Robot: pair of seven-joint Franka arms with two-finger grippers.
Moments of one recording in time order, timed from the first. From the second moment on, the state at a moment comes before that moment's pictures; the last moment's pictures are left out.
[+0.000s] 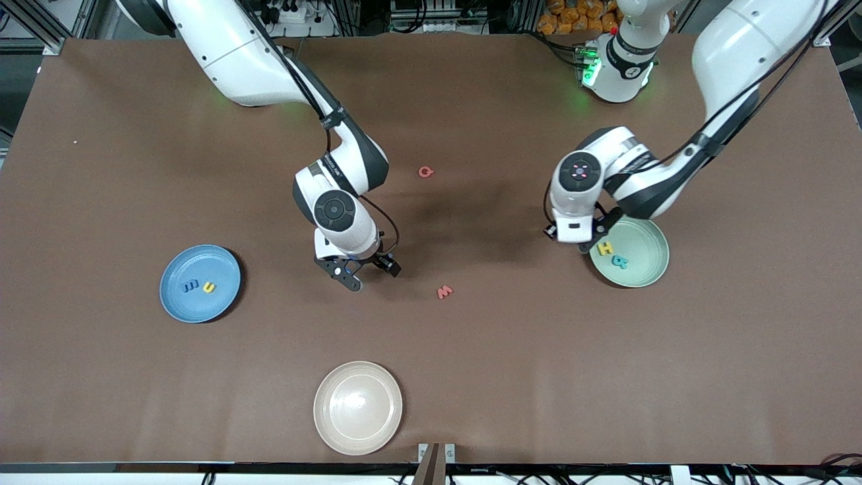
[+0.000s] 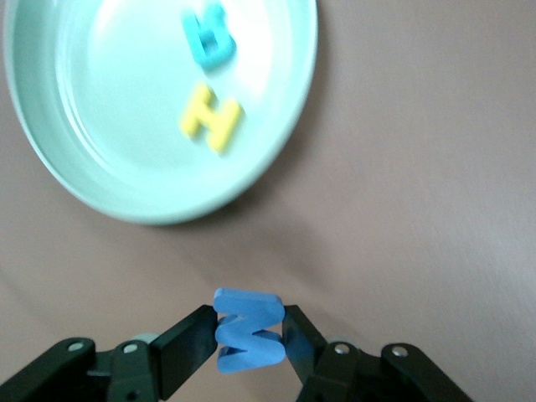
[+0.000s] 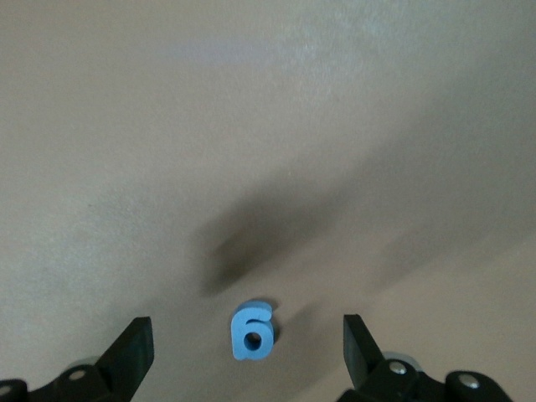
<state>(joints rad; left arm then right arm) 0.56 0.59 -1.03 -2.14 0.75 2.09 -1.65 0.53 0.68 0.08 -1.69 0.04 2.34 1.22</state>
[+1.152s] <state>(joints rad) 0.84 0.57 -1.15 -2.18 0.71 2.05 -1.24 0.57 0.73 0.08 -1.69 0.04 2.41 1.27</state>
